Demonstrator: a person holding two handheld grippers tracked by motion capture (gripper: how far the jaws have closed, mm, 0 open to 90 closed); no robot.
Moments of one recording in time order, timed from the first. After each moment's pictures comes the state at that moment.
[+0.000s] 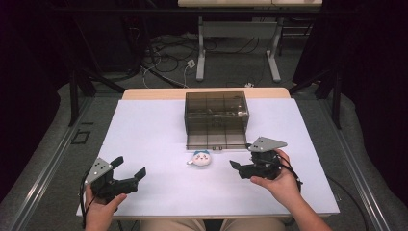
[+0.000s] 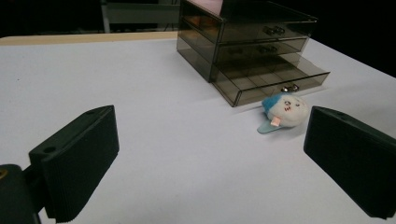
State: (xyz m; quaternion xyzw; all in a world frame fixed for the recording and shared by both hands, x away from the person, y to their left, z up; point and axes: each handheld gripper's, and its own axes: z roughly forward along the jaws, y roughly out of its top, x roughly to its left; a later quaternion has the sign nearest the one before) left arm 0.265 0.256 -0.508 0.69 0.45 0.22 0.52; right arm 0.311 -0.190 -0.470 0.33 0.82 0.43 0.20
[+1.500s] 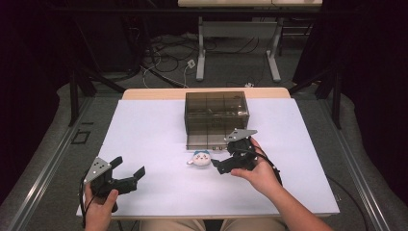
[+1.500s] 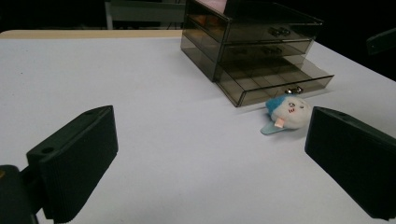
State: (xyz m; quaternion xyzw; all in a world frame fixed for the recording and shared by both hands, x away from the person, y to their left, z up) left arm 0.267 0.259 -0.510 0.69 0.46 0.22 0.52; right arm 0.345 -0.136 -0.477 0.35 0.84 0.38 0.16
